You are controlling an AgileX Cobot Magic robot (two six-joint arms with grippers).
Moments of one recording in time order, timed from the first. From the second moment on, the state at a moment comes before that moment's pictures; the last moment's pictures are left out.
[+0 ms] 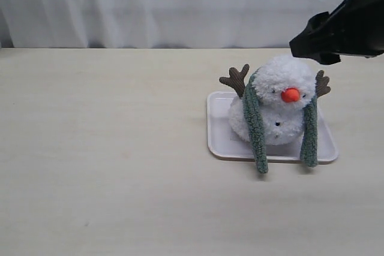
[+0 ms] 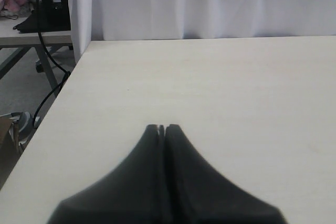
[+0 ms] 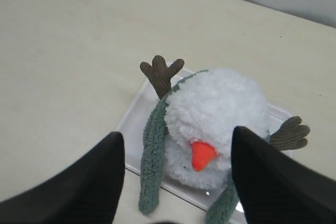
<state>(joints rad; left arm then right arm) 0.02 0.00 0.00 -0.01 0.34 0.05 0.28 1.22 -1.08 0.10 0.69 -0.17</state>
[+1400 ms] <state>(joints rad) 0.02 0.00 0.00 -0.01 0.34 0.05 0.10 1.54 -0.50 -0.05 -0.14 0.05</state>
